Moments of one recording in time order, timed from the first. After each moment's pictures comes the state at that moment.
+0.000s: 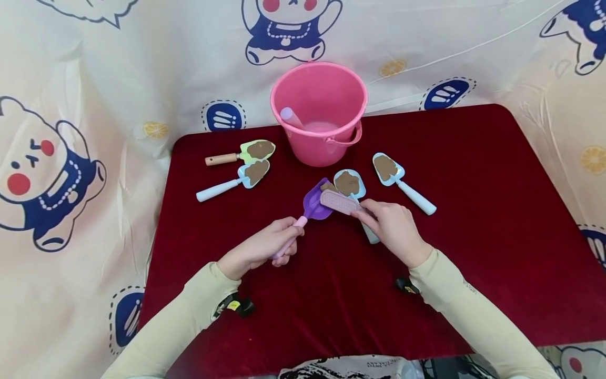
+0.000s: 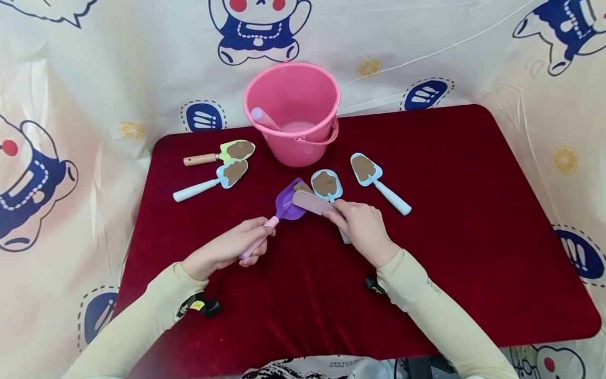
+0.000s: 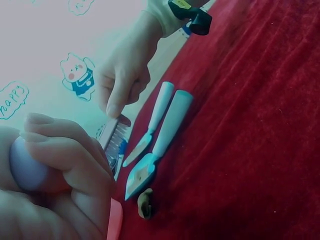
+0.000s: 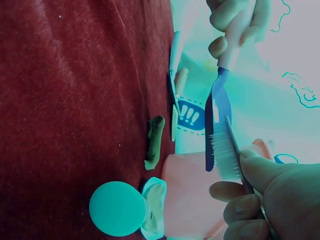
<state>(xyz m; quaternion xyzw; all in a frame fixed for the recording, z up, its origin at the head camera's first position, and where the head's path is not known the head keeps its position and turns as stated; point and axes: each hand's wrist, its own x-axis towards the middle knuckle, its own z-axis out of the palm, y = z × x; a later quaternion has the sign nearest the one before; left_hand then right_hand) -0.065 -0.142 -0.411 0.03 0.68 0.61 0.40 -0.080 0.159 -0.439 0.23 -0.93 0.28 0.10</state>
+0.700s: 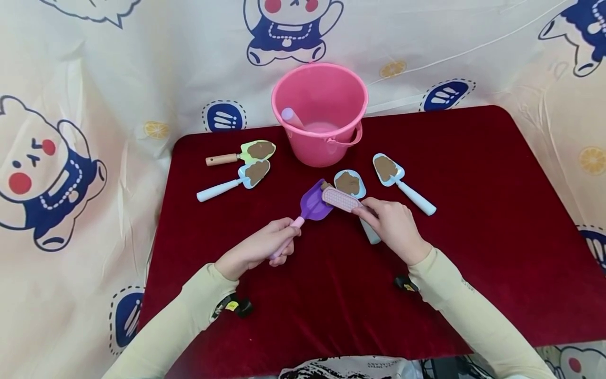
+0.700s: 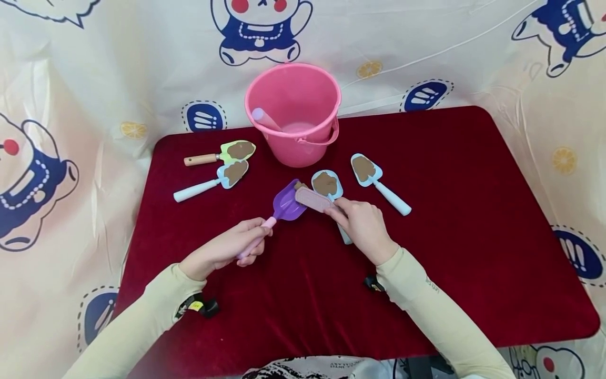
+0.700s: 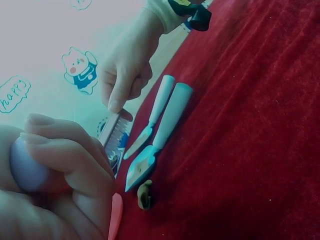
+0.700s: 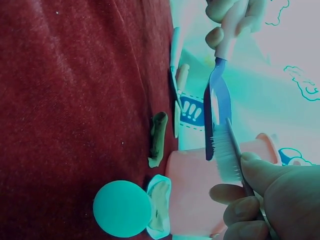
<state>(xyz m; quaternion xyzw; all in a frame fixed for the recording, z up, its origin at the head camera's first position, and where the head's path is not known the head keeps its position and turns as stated) -0.064 -0.149 -0.413 0.03 0.68 0.61 0.40 -0.083 0.159 -0.439 0.22 -0.93 0.29 0.09</state>
